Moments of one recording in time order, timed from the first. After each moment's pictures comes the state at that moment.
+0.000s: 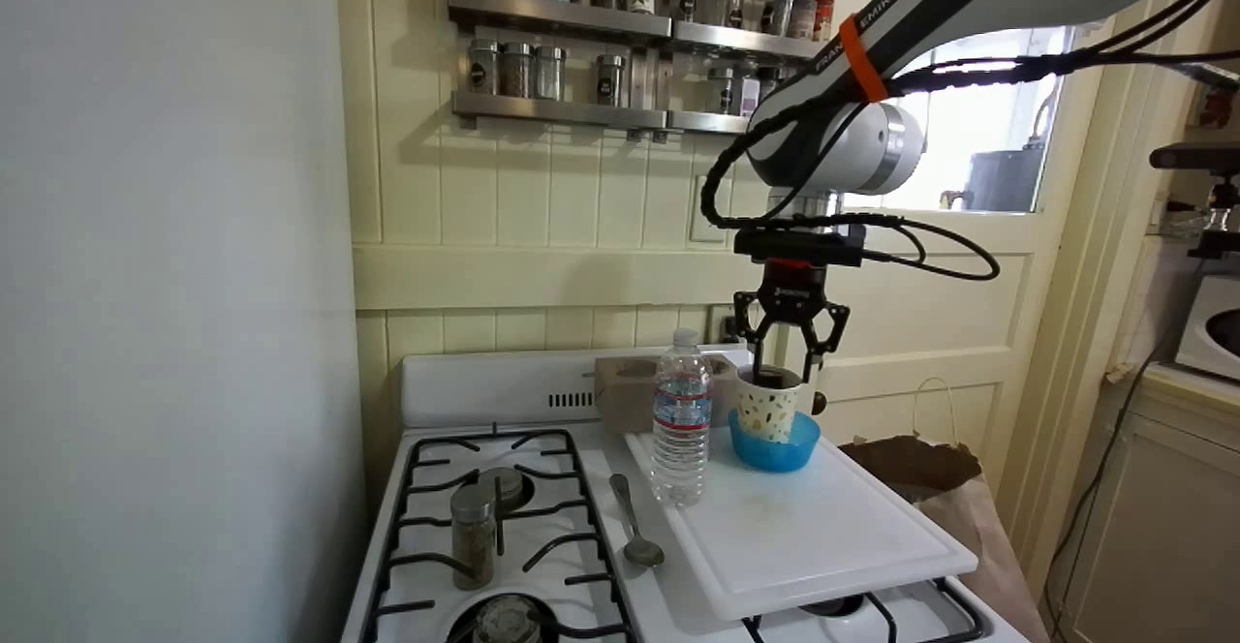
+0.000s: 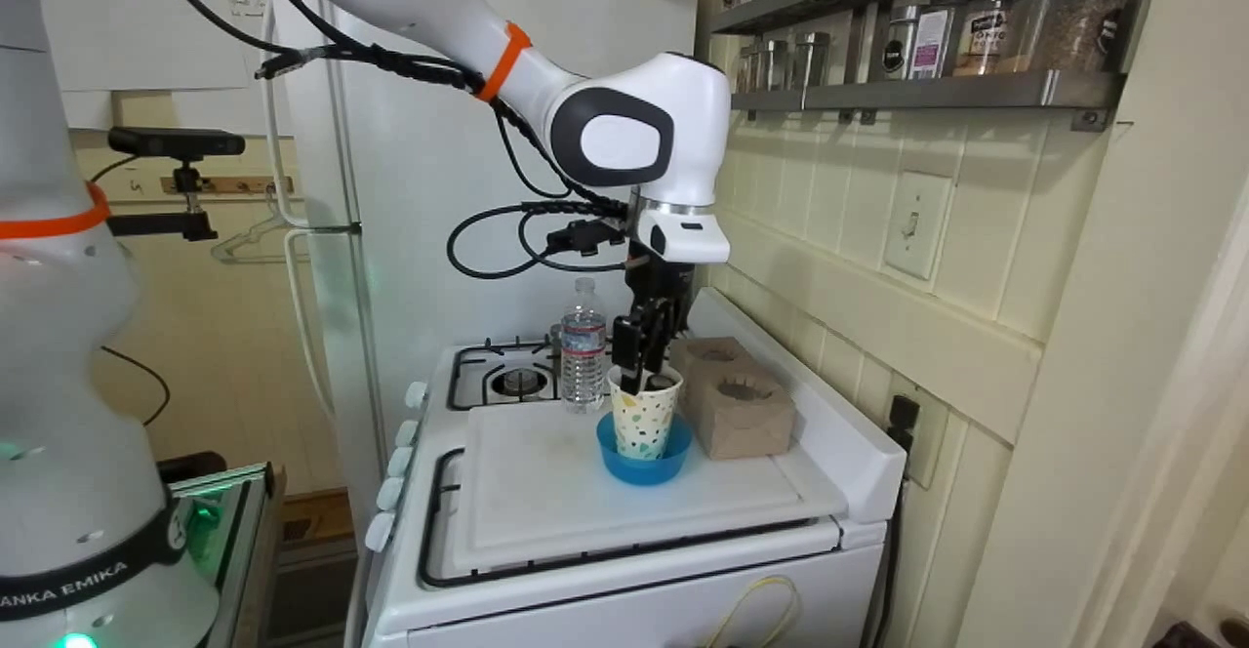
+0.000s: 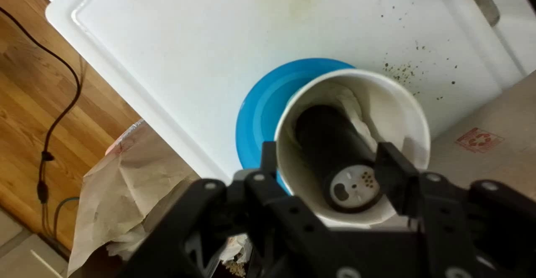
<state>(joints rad) -0.07 0.05 -0.08 -2.15 0.07 2.13 0.75</state>
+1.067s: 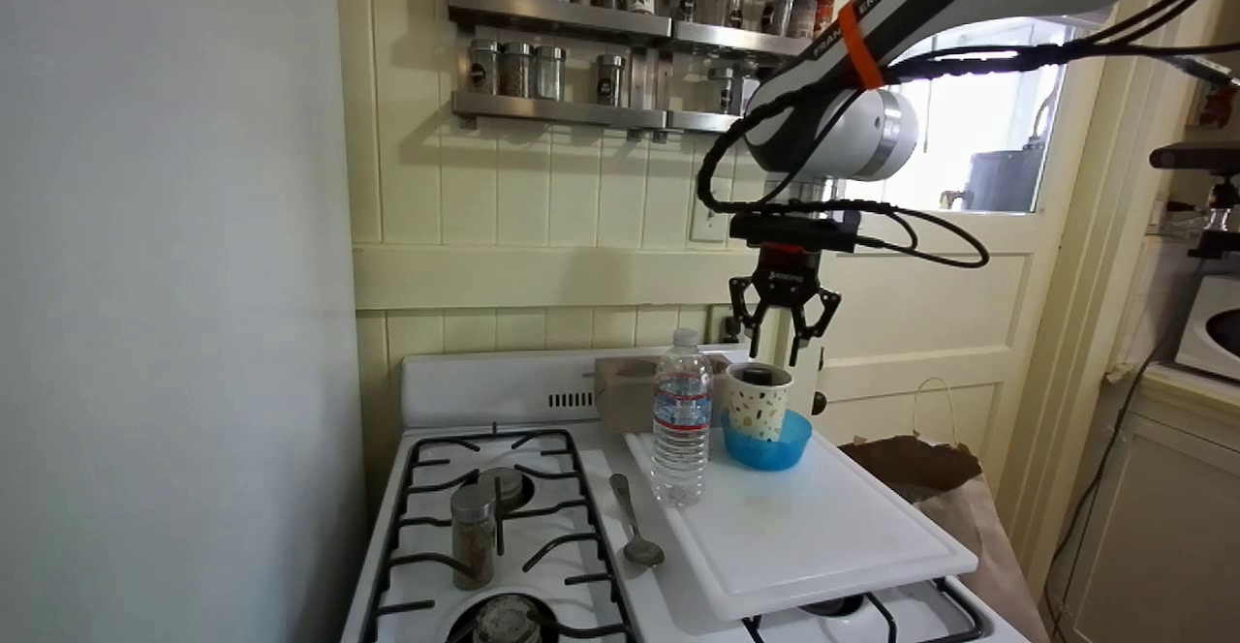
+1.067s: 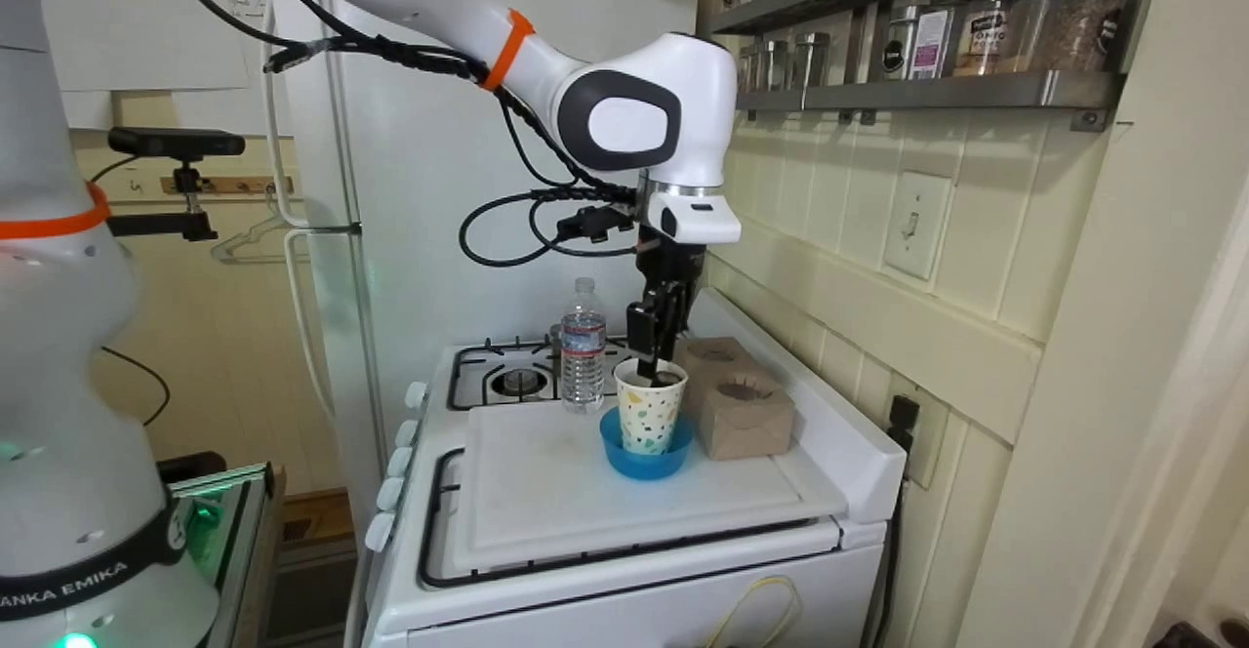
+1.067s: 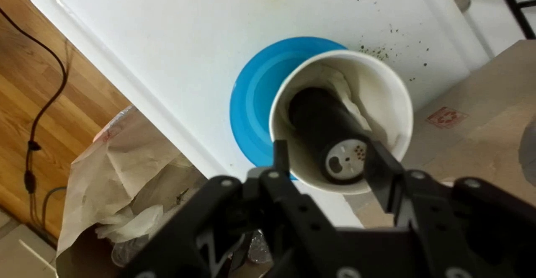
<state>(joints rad) -0.07 0.05 -0.07 -2.11 0.07 2.13 0.74</state>
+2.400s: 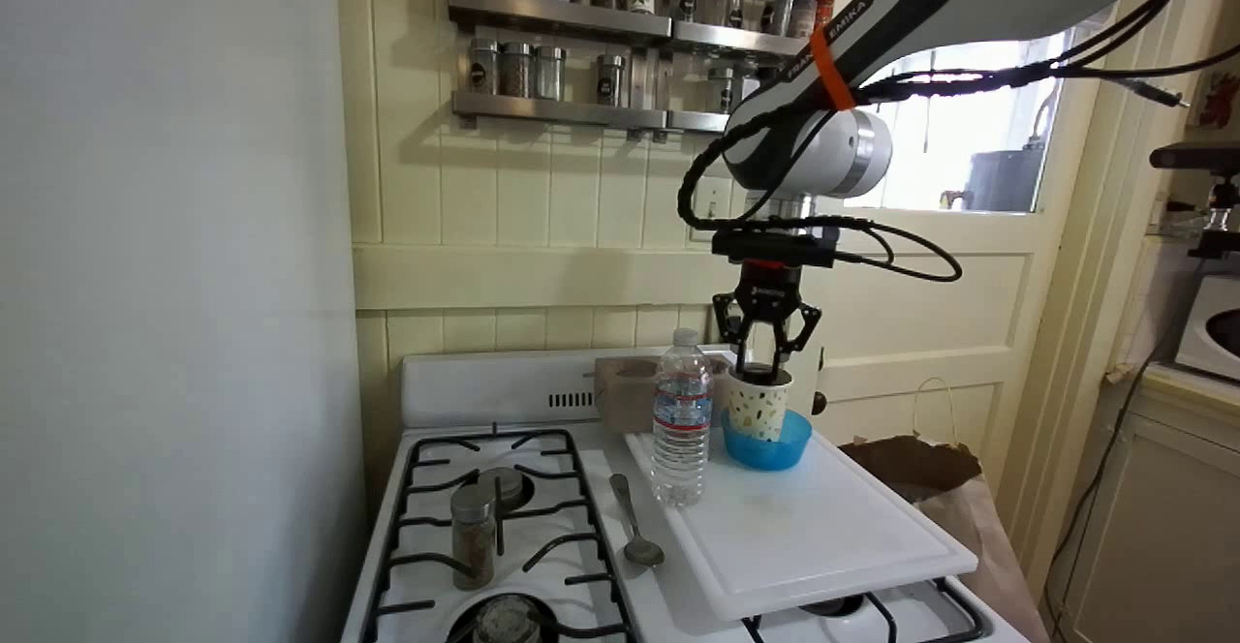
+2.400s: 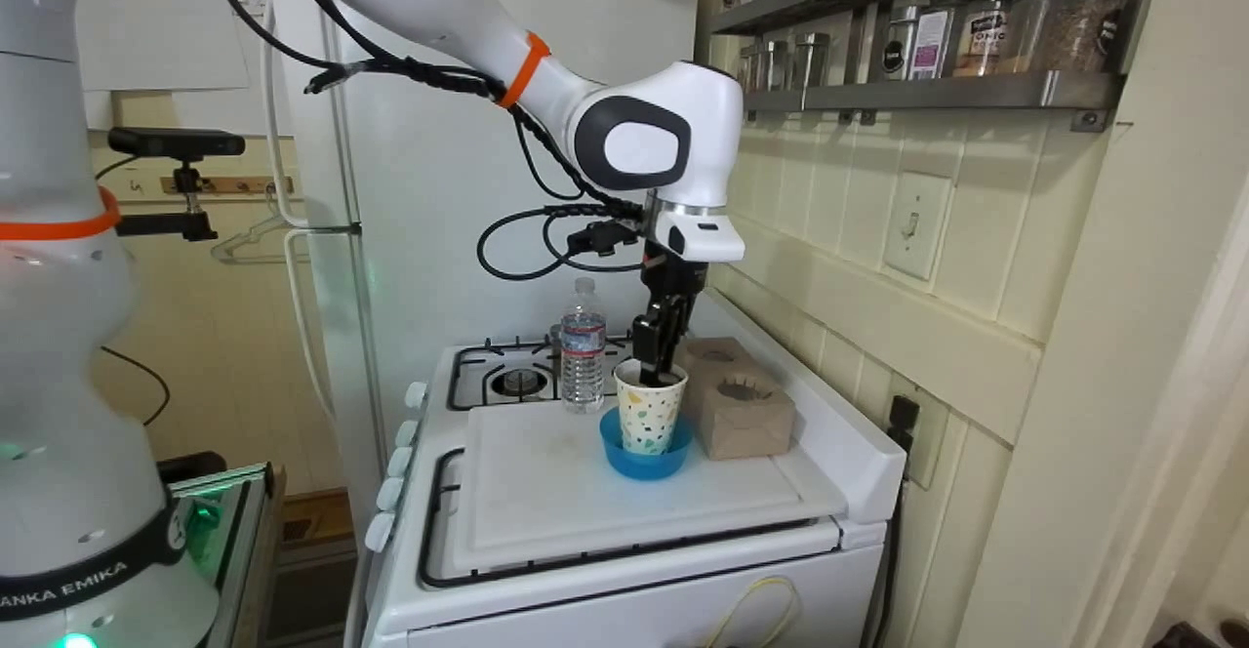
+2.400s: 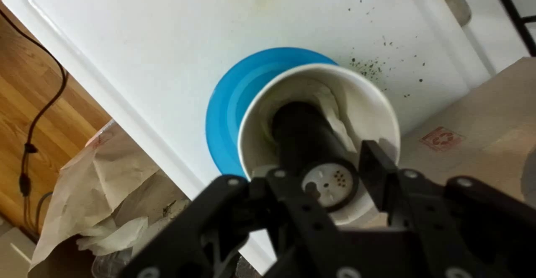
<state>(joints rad) -0.06 0.13 -0.06 -2.07 0.08 2.13 0.74</state>
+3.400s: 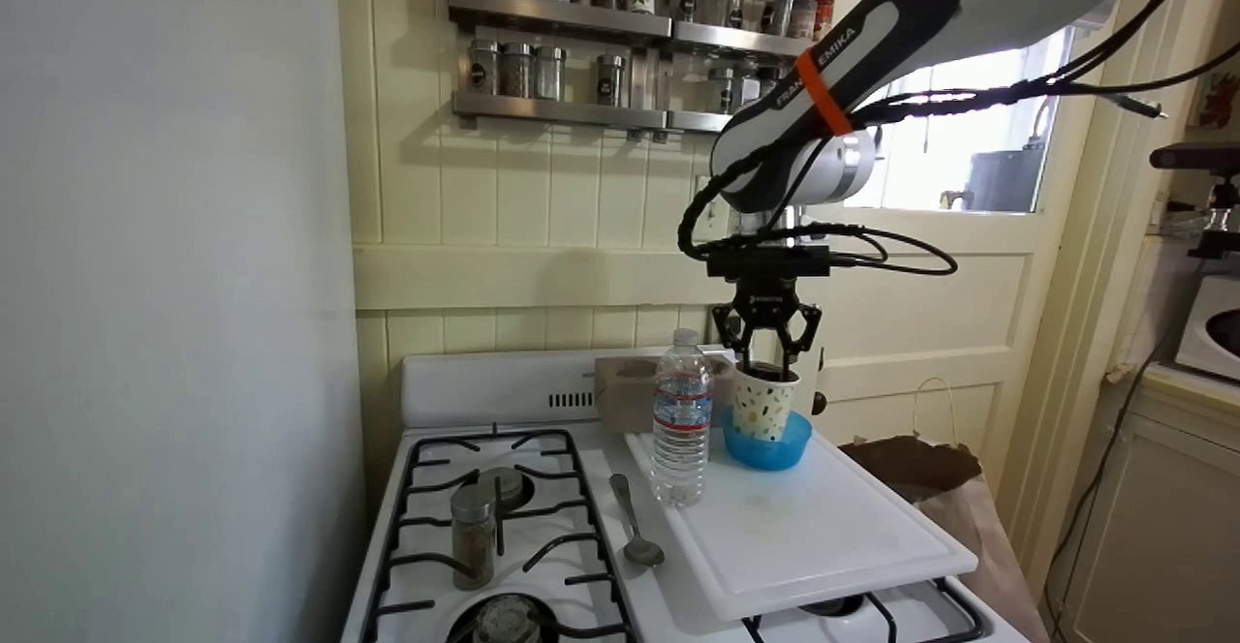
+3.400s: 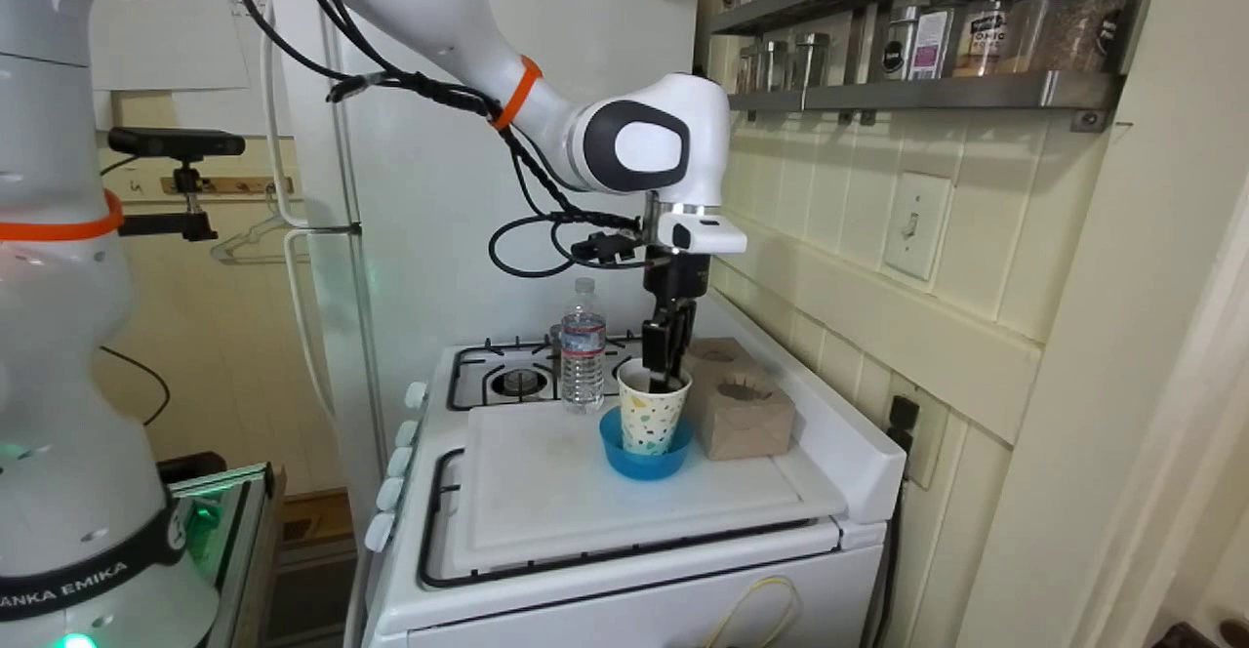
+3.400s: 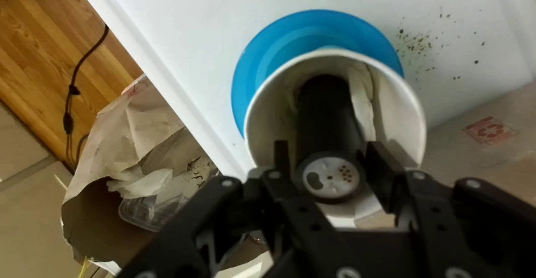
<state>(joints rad) -0.02 0.15 -0.06 -2.05 -0.12 2.13 0.80</state>
